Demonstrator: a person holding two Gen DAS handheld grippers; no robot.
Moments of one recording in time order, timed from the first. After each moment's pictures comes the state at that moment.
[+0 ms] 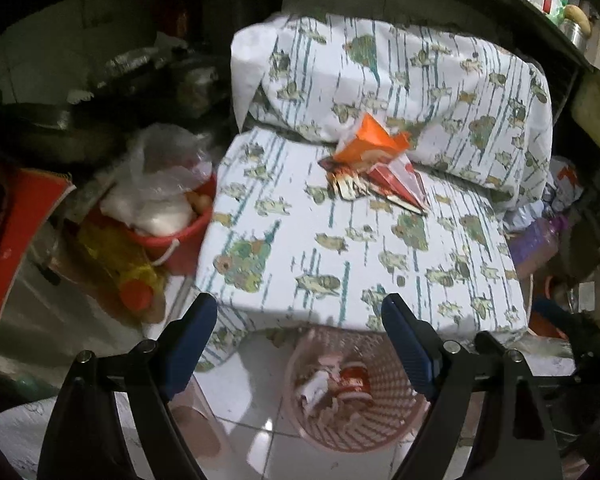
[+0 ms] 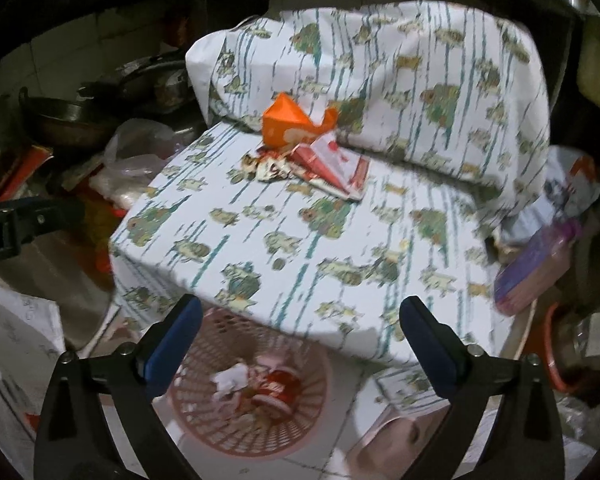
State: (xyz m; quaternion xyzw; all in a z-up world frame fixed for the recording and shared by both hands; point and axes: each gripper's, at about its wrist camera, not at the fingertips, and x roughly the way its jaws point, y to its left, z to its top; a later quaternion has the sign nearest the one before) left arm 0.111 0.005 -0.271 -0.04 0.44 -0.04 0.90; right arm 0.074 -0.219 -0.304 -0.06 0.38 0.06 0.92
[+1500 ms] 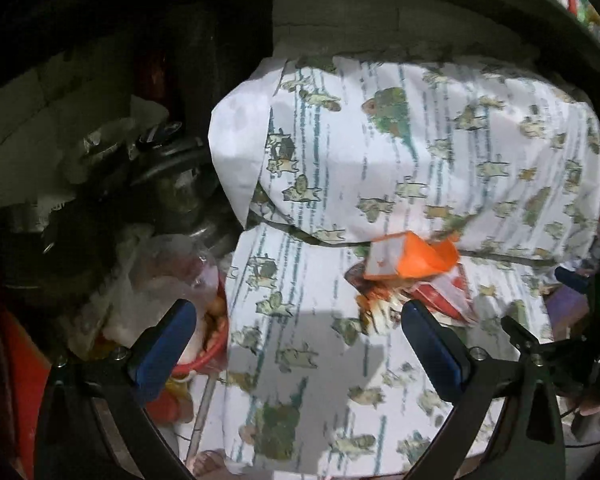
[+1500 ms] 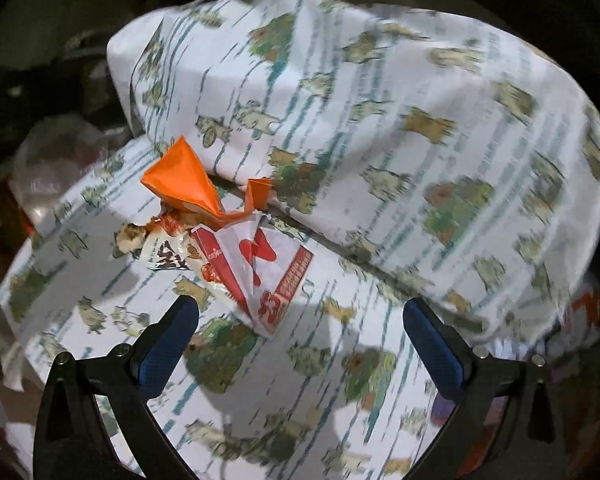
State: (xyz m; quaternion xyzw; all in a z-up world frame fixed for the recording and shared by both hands) left arm 0.299 -0.001 -0.233 0.01 0.41 -0.02 0.91; right arm 0.290 -0.241 -0.296 -0.19 0.39 0.05 0.90
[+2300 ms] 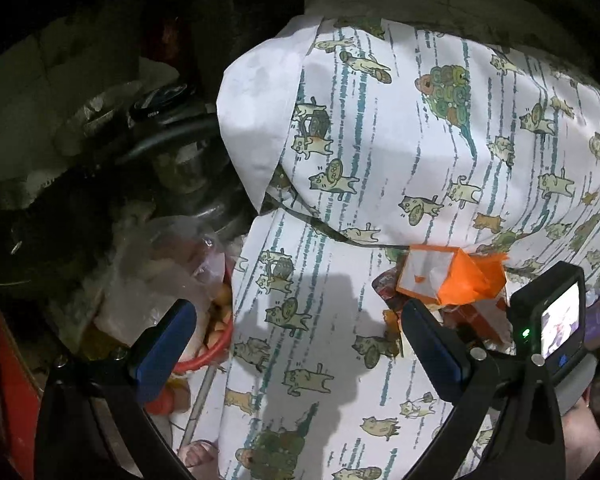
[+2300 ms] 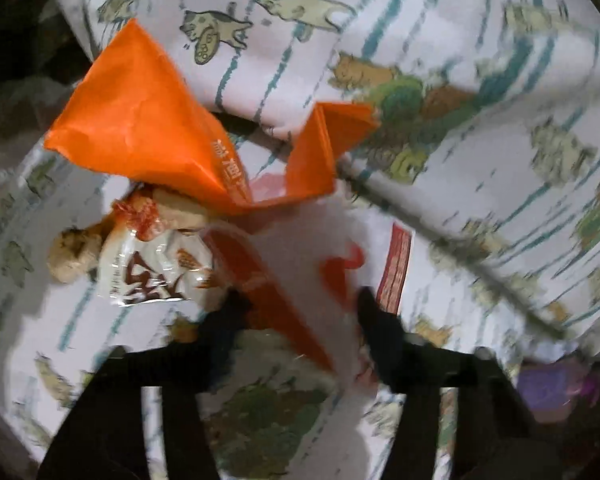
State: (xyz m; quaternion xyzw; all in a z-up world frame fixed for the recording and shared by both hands) left arm 0.358 0.009 -0.265 -0.01 0.46 0.02 0.89; right arm 0.380 -0.207 -0.381 -0.14 0.50 0.03 0.85
